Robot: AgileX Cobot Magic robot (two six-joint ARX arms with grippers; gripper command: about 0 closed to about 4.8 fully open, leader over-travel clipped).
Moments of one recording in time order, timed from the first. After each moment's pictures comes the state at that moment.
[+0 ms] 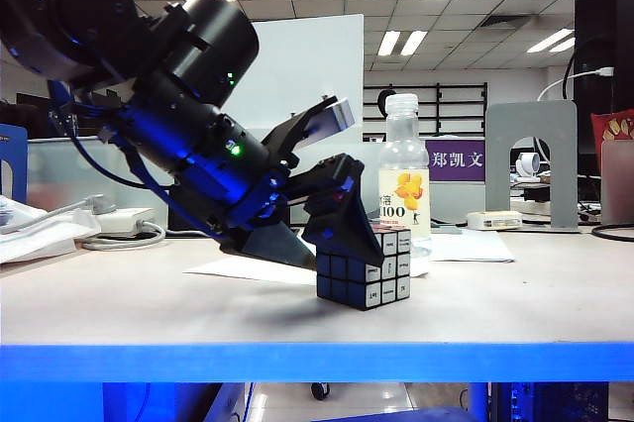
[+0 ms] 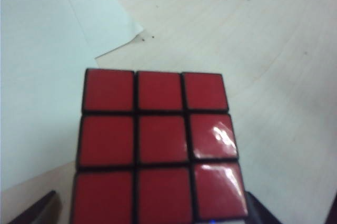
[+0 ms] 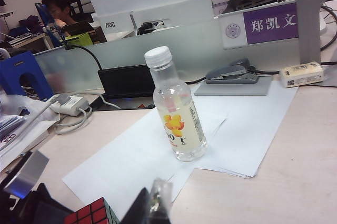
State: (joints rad) left arm -0.69 1.80 0.87 0.27 0.29 0.03; right arm 0.01 0.41 0.27 0.15 -0.36 0.29
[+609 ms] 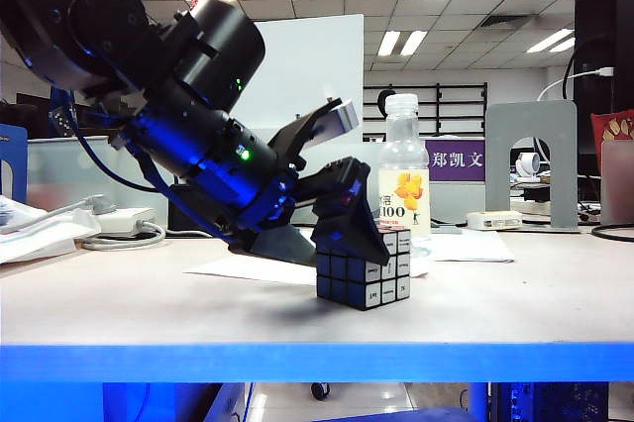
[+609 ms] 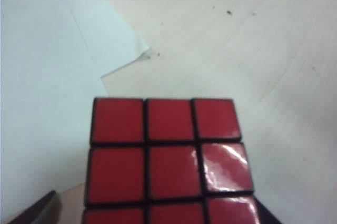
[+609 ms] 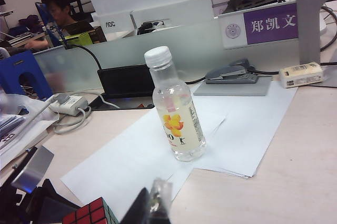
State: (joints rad) left arm -0.69 1.83 0.90 0.31 0.29 0.03; right arm 0.01 0.41 0.27 0.15 -0.36 0.28
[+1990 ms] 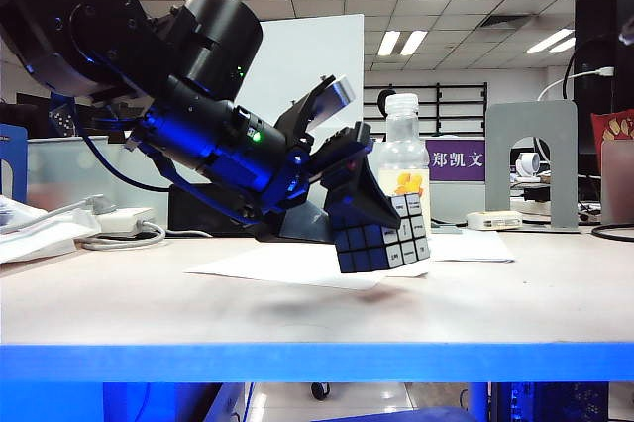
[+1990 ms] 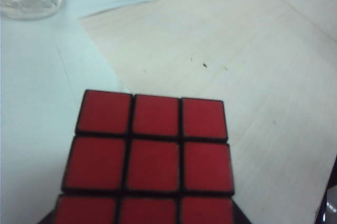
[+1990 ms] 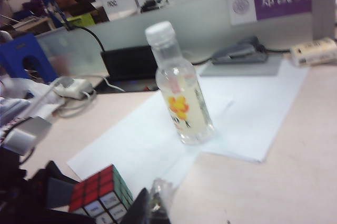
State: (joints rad) left arm -0.69 1.84 0.89 0.46 0.36 -0.14; right arm 0.01 0.50 0.27 0.18 -0.40 0.28
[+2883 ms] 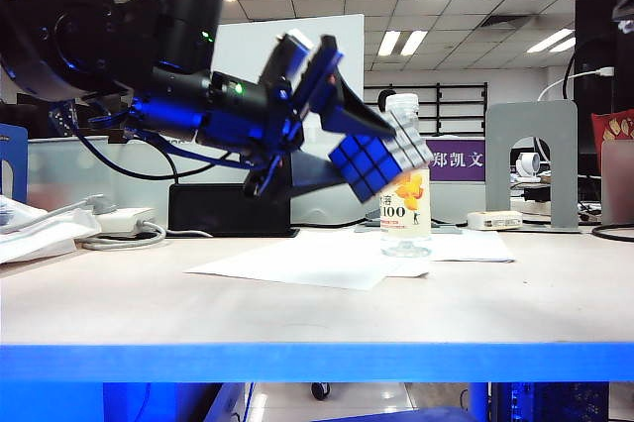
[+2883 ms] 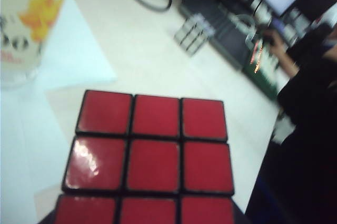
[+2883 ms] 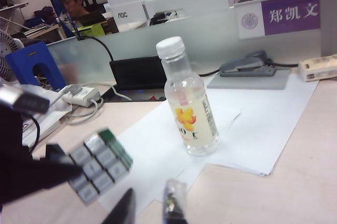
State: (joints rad) left arm -0.61 1.84 0.89 0.75 0.55 -0.50; right arm 0.01 0.52 0.27 0.23 -0.42 0.29
